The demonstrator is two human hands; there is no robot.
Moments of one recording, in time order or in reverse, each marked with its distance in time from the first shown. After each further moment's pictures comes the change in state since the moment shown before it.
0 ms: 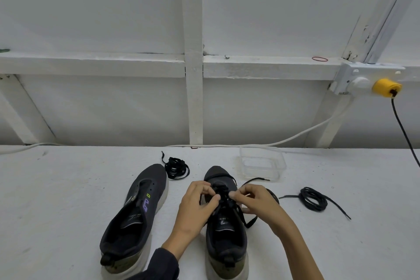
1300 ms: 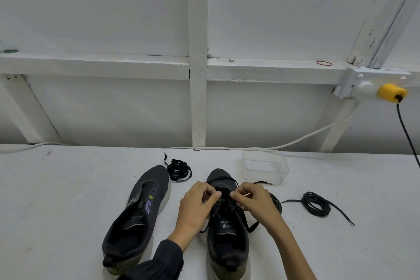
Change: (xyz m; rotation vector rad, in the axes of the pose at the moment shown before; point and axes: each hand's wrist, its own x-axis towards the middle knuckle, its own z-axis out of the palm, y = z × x) left_hand 0.013 -0.004 0.000 0.108 0.005 -0.038; right_hand 0.021 0.012 0.007 -0.189 0.137 -0.122
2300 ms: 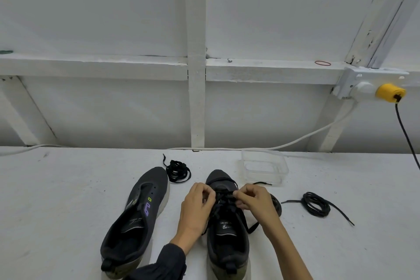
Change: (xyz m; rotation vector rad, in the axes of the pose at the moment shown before) left_hand 0.000 -0.003 0.008 0.034 0.054 -0.002; right_hand 0.003 0.006 0.004 0.225 0.105 0.104
